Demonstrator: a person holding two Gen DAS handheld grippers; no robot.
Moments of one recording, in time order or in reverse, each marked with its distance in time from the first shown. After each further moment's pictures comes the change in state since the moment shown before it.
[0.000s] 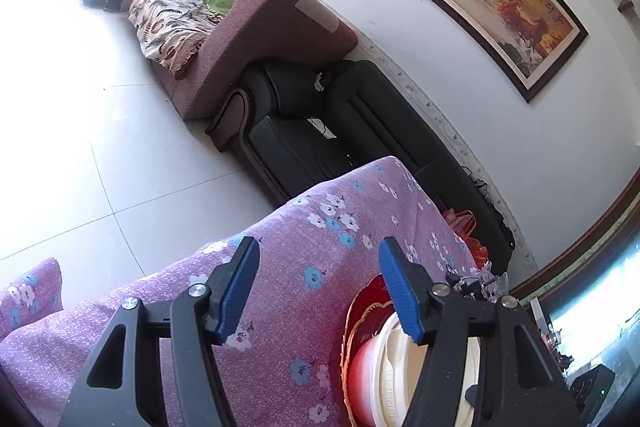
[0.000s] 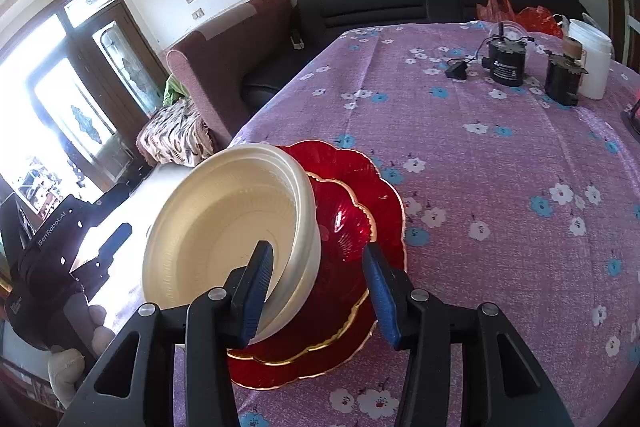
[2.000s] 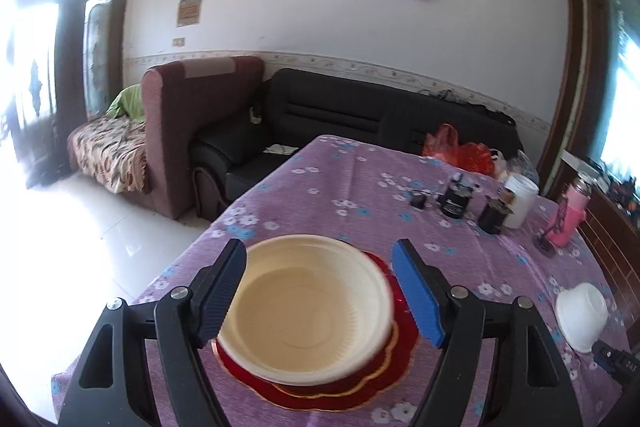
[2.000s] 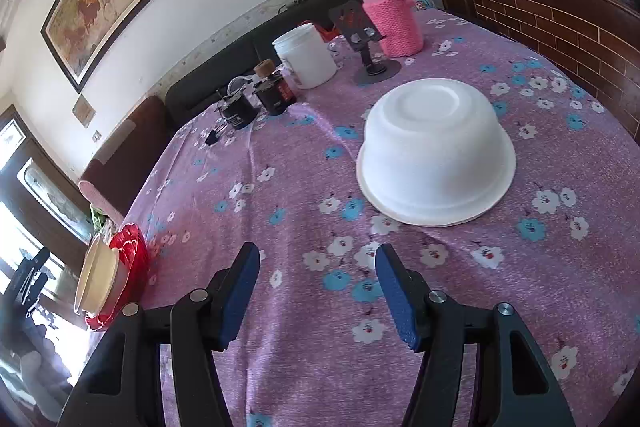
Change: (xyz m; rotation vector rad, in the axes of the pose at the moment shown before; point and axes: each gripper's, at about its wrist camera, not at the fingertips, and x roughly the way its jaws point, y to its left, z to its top) left arm -0.050 -0.198 -0.103 0.681 -0.024 0.038; right arm -0.192 -0.242 -0.105 0.430 -0.227 -0.228
